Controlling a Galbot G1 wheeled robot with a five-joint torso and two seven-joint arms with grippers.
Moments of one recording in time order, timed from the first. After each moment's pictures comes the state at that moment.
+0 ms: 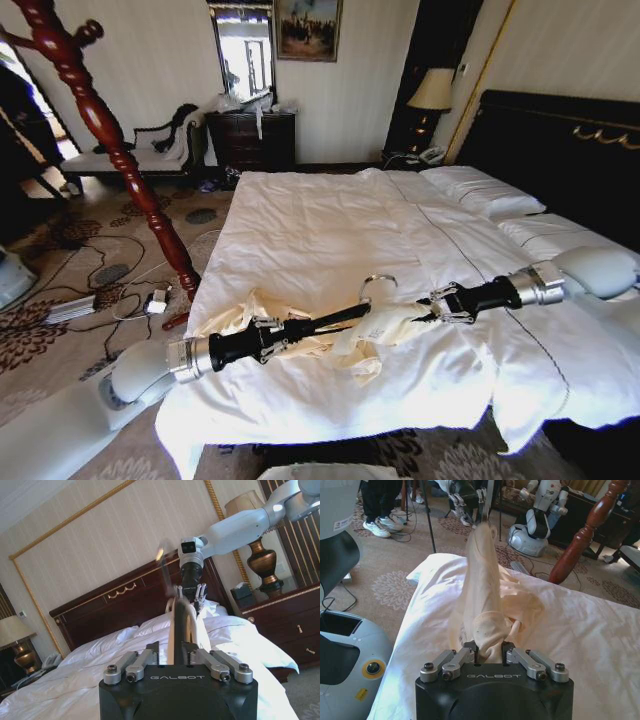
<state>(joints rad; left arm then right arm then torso) 1.24 -0.46 -0.29 -2.25 -0.56 -0.22 0.49 -0.98 0.16 0.43 1.75 0.74 0.21 -1.30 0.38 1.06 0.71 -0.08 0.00</state>
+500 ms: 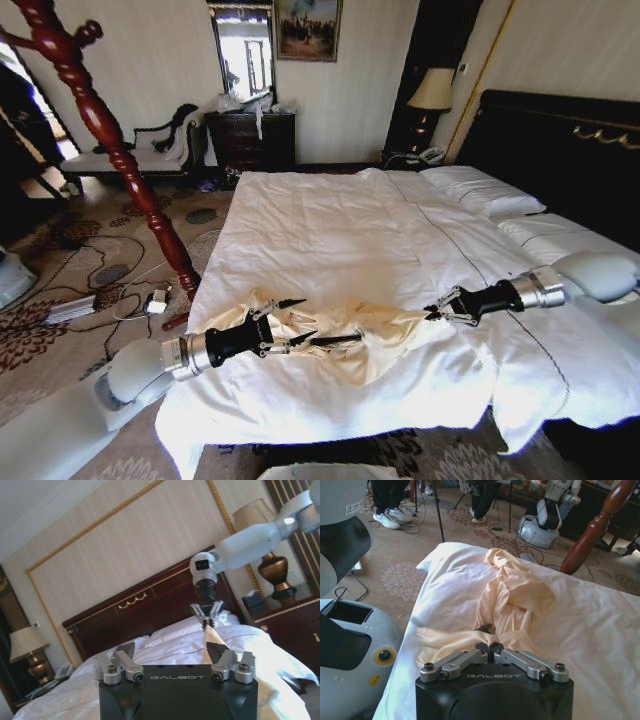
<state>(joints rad) 1.24 -0.49 -0.33 -2.26 -0.57 -0.24 0.47 -1.00 0.20 0.44 1.73 0.66 0.22 -1.35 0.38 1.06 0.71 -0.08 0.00</state>
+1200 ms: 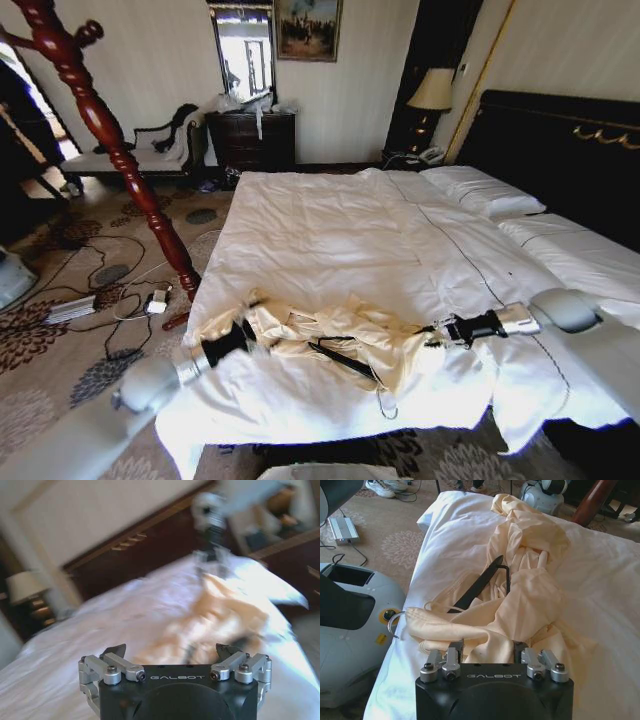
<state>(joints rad) 1.34 -0.59 -0.20 -2.04 -0.20 -0.30 0.46 -1.02 0.43 0.44 1.51 0.37 0.35 -1.42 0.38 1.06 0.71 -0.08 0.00</state>
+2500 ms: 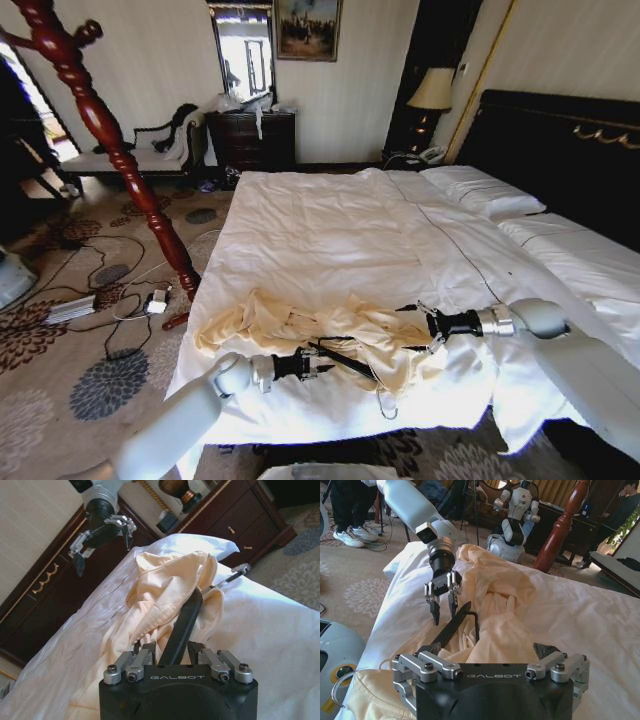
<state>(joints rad) 0.87 -0.98 0.24 -1.57 0.33 -0.54 0.48 -1.00 0.56 0.44 1.50 0.48 0.33 -1.36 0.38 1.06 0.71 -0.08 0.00</state>
